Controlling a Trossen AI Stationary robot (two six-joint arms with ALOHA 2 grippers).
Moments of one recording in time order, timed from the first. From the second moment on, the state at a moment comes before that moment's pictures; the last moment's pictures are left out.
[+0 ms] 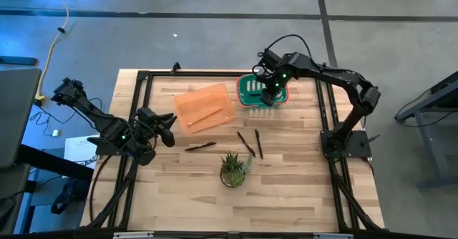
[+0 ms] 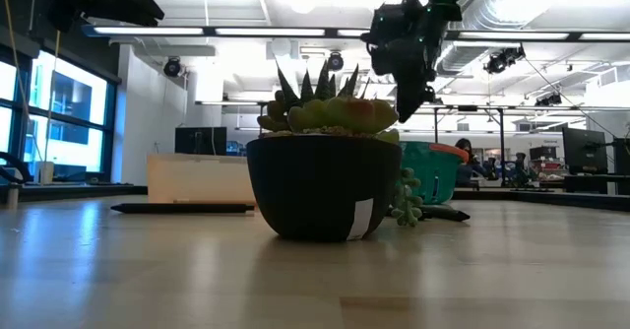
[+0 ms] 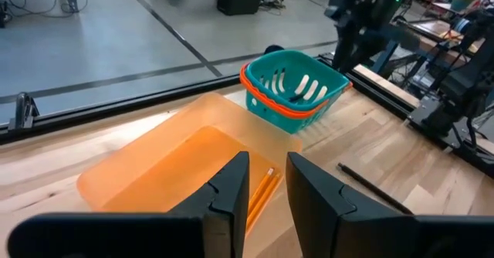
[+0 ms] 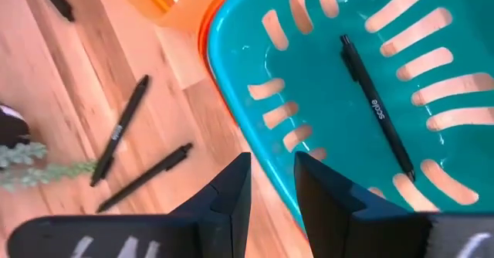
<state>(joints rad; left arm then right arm) -0.51 0.92 0.79 -0.97 -1.21 -1.33 -0.57 1.68 1.44 -1.03 -0.24 -0.10</state>
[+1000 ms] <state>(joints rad) -0.51 0.94 0.78 -1.02 -1.00 -1.15 -0.18 1.52 1.44 -1.09 -0.10 0.54</state>
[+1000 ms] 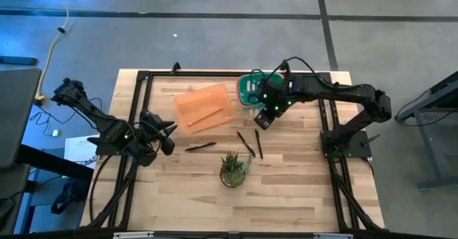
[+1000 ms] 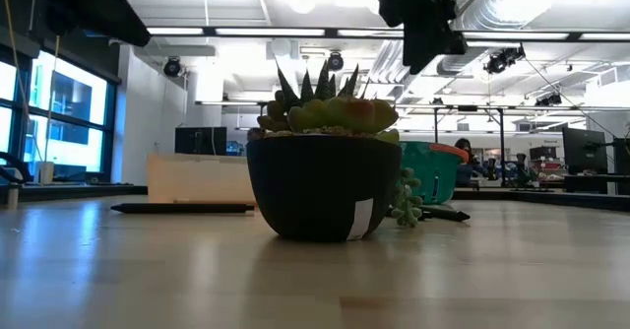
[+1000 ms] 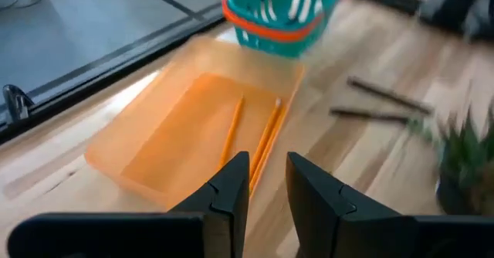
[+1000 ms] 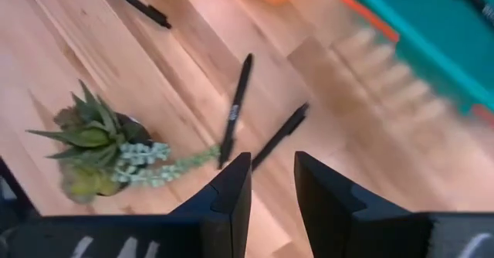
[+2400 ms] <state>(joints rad) -0.51 0.66 0.52 -0.94 -0.96 -1.16 0.08 1.57 1.11 -0.77 0.01 1.28</state>
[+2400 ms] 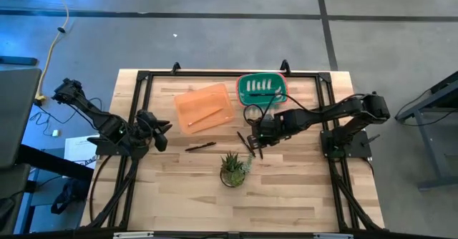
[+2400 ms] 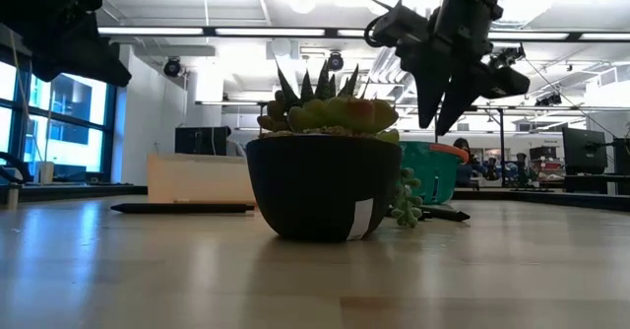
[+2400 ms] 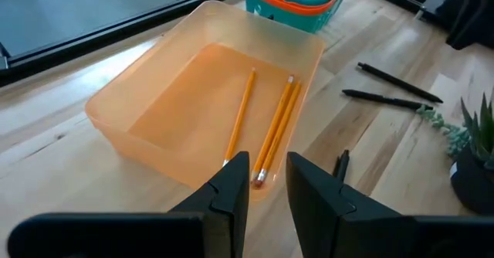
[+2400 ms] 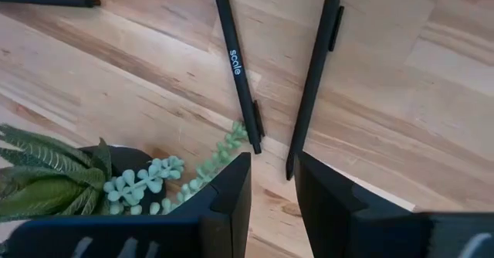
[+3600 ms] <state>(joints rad) -0.51 0.66 0.52 -0.91 -0.99 -1.16 0.05 1.57 0.88 -0.45 0.08 1.41</state>
